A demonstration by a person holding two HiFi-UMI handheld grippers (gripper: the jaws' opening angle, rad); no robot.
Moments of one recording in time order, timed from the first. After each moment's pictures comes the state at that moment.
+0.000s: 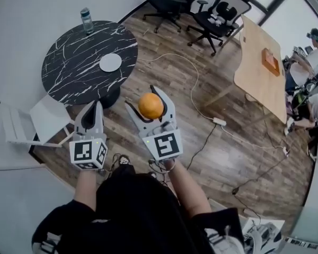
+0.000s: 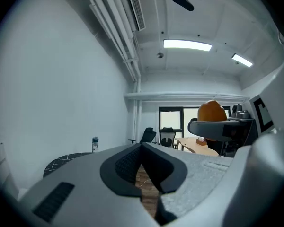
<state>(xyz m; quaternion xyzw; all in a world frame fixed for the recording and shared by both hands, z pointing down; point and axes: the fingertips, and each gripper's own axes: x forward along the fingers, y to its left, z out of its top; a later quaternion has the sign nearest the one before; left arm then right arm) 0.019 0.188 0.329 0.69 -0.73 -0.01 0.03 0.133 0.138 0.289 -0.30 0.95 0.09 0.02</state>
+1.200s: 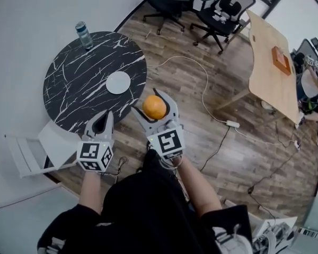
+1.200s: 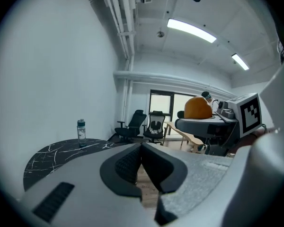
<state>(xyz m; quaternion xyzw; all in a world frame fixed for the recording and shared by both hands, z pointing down) -0.071 0.049 0.397 0.75 -0.65 0.06 0.11 0.026 -0.007 0.355 -0.31 0.95 0.08 -0.06</state>
